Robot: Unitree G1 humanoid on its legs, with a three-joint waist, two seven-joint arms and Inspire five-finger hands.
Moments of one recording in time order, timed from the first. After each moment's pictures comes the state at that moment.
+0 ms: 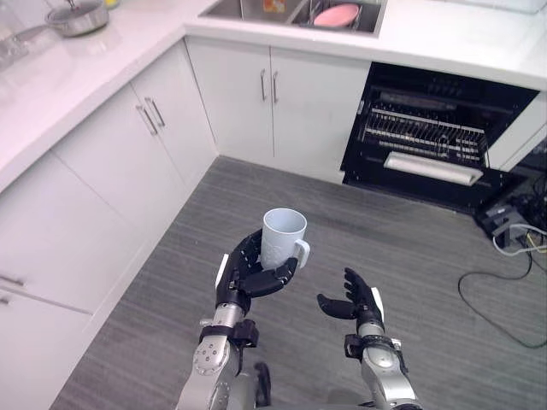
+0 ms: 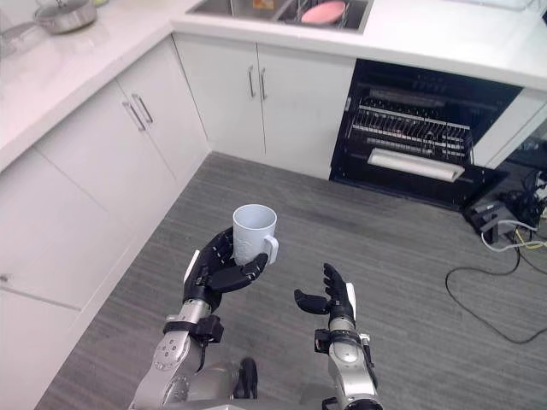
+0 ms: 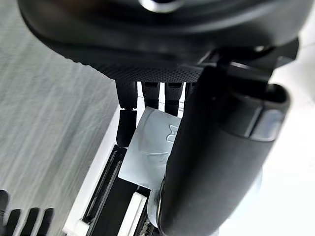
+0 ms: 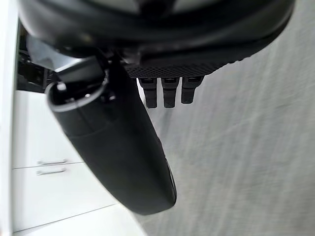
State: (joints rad) left arm 0.24 0.06 -0.29 -0.04 -0.29 -0.14 0.11; right arm 0.09 -0.03 0.06 0.50 0.02 -0.11 -0.20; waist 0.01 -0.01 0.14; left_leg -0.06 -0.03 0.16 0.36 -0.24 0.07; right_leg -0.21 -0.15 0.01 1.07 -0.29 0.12
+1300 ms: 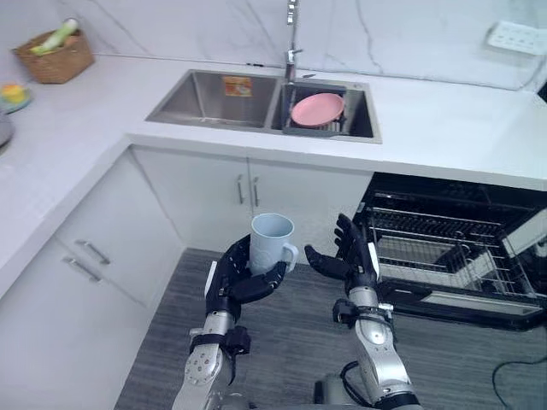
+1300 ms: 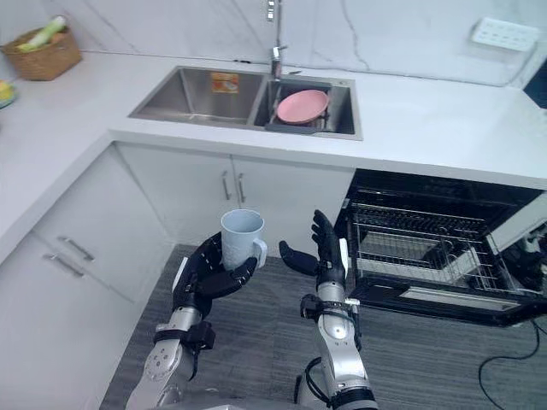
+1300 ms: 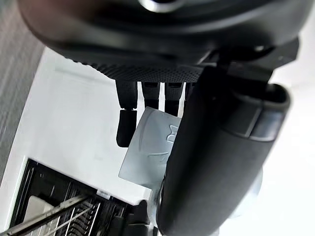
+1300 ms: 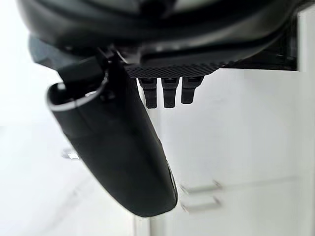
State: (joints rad) left arm 0.29 0.07 -0.26 -0.06 -0.29 -0.16 0.13; right arm 0.07 0.02 0.12 0.14 0.05 -0.17 -0.22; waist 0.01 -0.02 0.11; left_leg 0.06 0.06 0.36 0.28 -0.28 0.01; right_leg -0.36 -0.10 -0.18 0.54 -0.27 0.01
